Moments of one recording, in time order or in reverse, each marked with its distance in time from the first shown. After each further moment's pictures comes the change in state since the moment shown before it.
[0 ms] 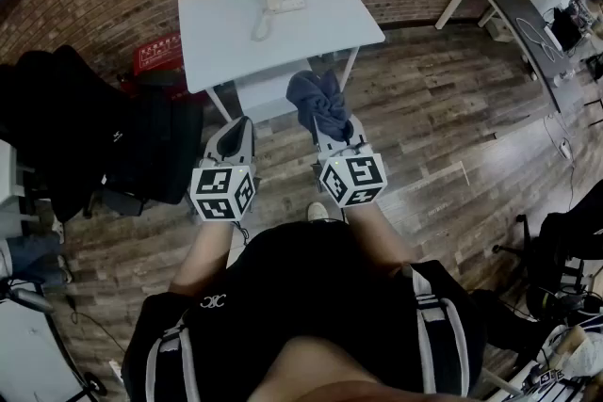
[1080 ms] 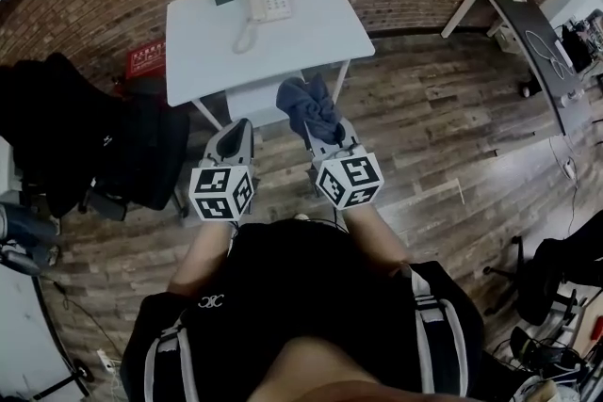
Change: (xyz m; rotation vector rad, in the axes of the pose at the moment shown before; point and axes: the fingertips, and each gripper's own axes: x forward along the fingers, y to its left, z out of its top) left arm 0.104 -0.063 0.005 -0.028 0.037 0.060; right arm 0.025 -0.106 0.000 0.064 0.062 0.141
